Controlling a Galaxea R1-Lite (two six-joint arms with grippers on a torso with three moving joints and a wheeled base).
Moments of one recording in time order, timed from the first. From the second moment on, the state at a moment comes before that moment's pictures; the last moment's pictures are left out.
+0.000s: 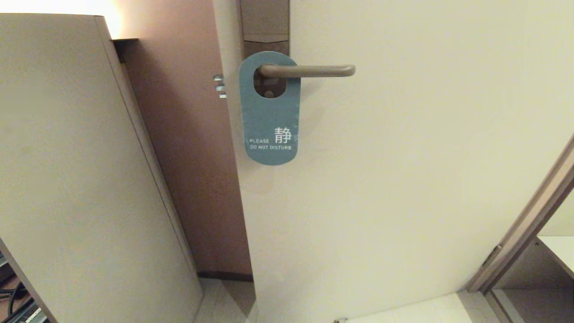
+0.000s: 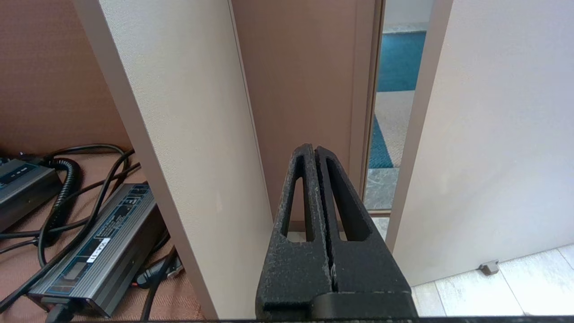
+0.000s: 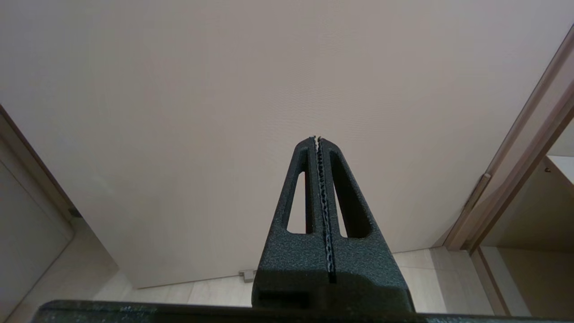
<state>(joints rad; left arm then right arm) 0.00 0.00 0.00 0.00 -0.01 0.06 0.01 0.00 0.00 0.00 -0.01 0.04</state>
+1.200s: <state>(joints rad) 0.00 0.00 0.00 0.00 -0.01 0.06 0.01 0.00 0.00 0.00 -0.01 0.01</state>
